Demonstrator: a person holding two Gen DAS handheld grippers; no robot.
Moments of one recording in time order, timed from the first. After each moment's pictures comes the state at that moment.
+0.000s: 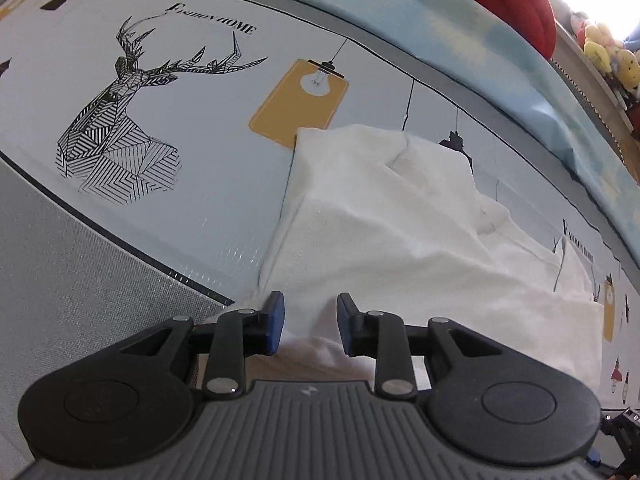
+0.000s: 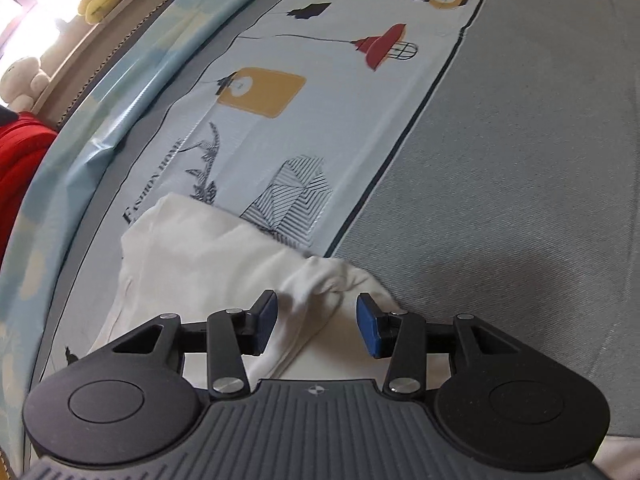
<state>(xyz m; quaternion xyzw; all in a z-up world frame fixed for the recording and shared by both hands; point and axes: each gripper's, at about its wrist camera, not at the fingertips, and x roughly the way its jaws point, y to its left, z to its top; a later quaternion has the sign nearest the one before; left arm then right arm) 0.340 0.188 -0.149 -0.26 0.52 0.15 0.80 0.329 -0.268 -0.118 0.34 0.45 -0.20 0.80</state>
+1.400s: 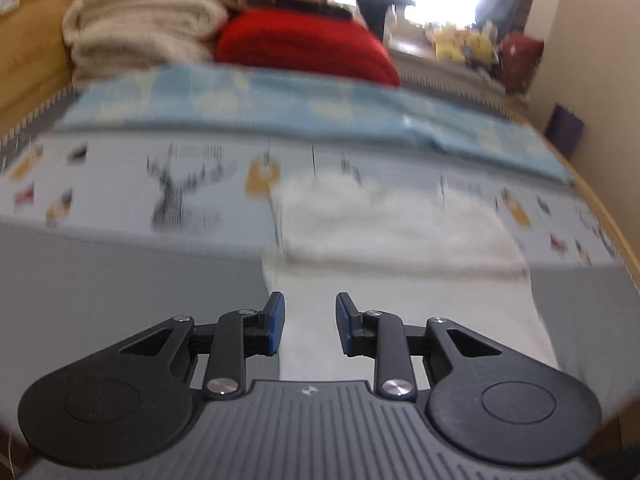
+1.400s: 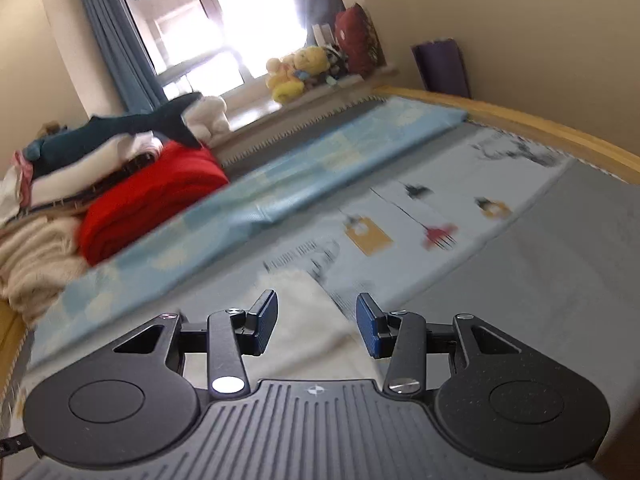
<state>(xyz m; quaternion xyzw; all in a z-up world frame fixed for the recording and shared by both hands) 0.073 0.139 -0.013 -0.09 0.39 0.04 0.91 0.124 -0.306 0.056 0.20 0.29 -0.02 0.94</state>
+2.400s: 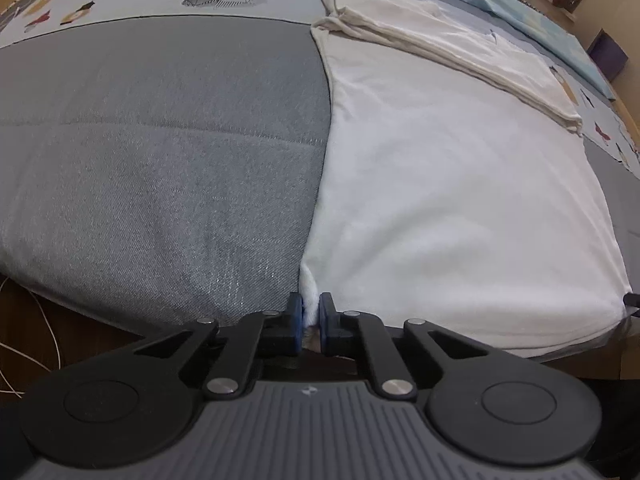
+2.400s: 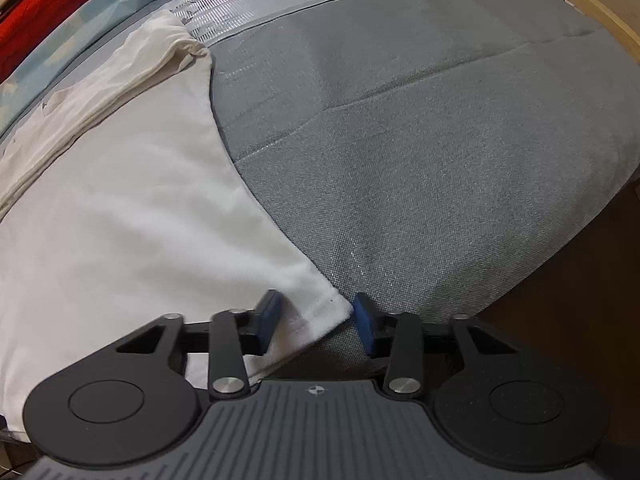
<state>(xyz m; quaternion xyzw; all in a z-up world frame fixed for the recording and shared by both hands) 0.004 0.151 -0.160 -0.13 0.54 0.06 0.83 0.074 -0.342 -0.125 0.13 0.54 -0.06 0.83</state>
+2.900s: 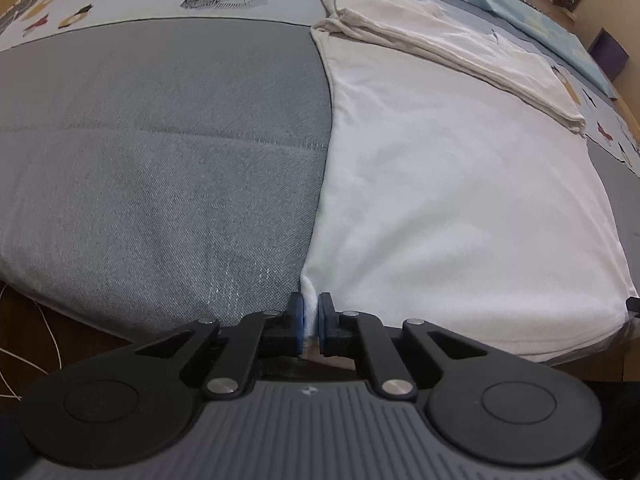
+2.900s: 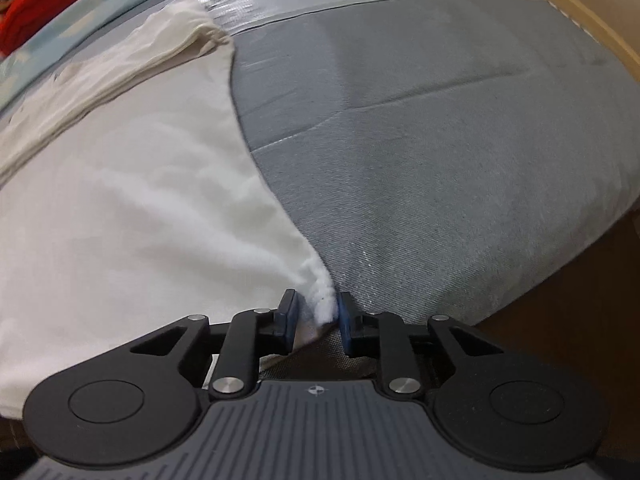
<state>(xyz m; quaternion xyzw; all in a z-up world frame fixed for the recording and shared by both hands) 0.007 0.152 -0.160 -0.13 0.54 0.07 0.83 0.073 -0.326 -0.125 0.08 0.54 -0.04 0.84</state>
